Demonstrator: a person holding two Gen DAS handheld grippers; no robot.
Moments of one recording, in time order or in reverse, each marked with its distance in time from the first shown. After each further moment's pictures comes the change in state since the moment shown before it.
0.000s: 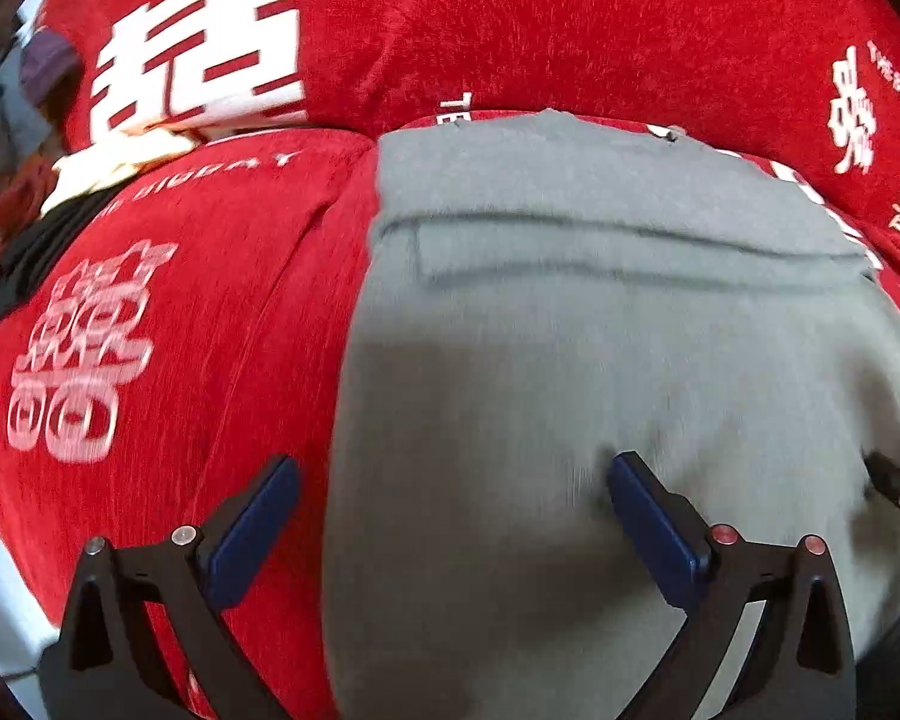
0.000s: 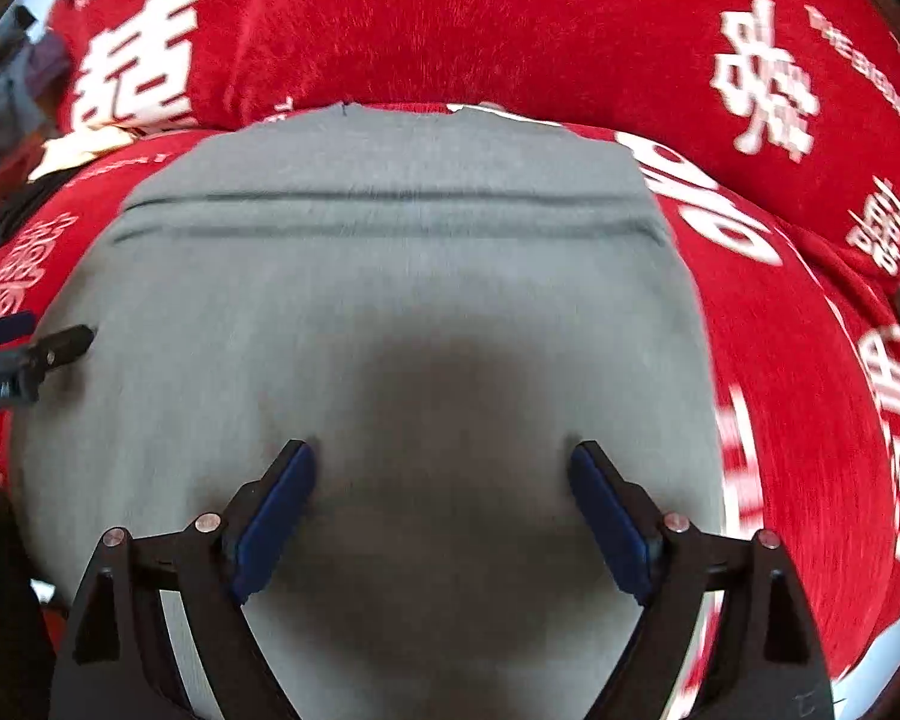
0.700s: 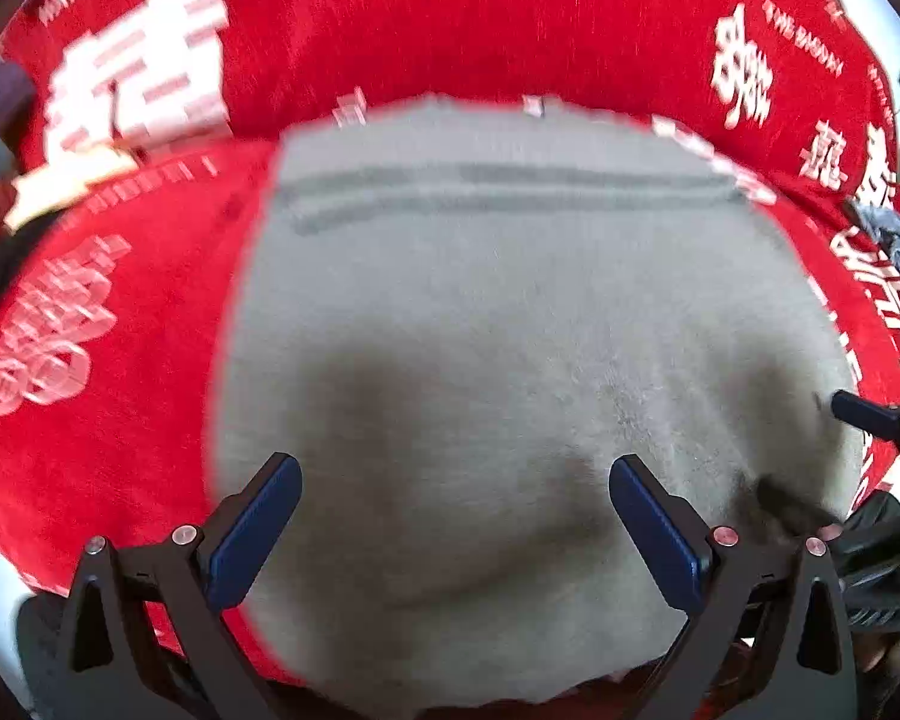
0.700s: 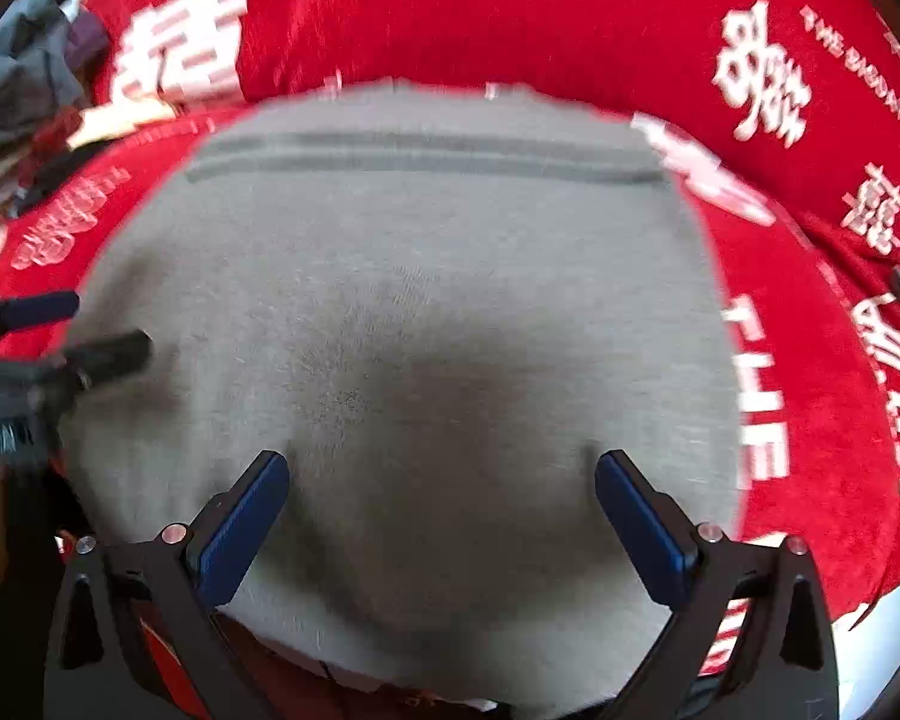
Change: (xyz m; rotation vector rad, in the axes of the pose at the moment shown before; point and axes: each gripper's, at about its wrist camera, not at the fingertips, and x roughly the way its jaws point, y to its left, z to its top) left arm -0.033 -0.054 -0.035 0.097 0.051 -0.137; right arm -0.008 0.036 -0.020 -0.012 0.071 0.006
